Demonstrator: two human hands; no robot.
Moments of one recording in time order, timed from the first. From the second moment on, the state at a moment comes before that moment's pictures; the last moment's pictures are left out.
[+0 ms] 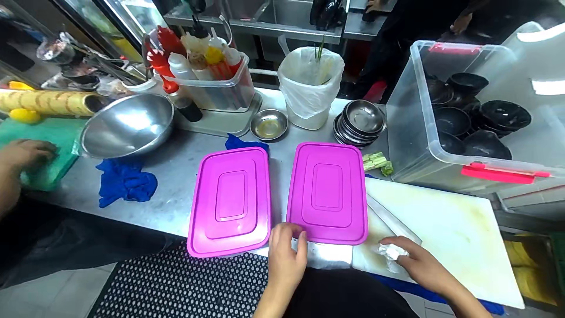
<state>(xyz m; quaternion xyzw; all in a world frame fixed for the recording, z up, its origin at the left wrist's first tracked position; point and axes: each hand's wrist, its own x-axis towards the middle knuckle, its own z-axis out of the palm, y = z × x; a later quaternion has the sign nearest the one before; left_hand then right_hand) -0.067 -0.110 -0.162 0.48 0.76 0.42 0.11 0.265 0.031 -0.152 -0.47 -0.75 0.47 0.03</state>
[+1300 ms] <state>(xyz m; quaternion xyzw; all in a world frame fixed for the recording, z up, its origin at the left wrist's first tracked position) -0.154 0.164 -0.166 0.43 0.85 0.27 0.14 0.183 0.038 -0.164 -0.58 -0.69 0.44 0.03</state>
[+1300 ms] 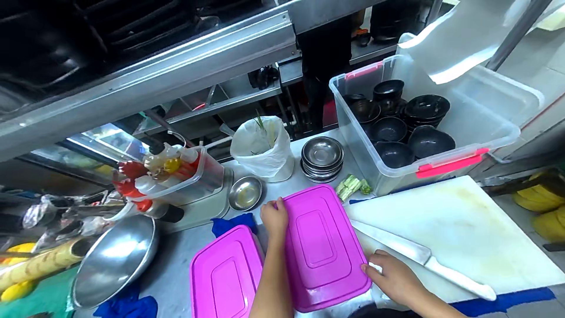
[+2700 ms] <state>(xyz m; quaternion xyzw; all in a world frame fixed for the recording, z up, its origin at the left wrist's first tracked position) -0.010 0.036 0.051 0.49 0.38 0.73 0.30 0.180 0.019 0.020 -0.11 -0.88 0.26 0.38</state>
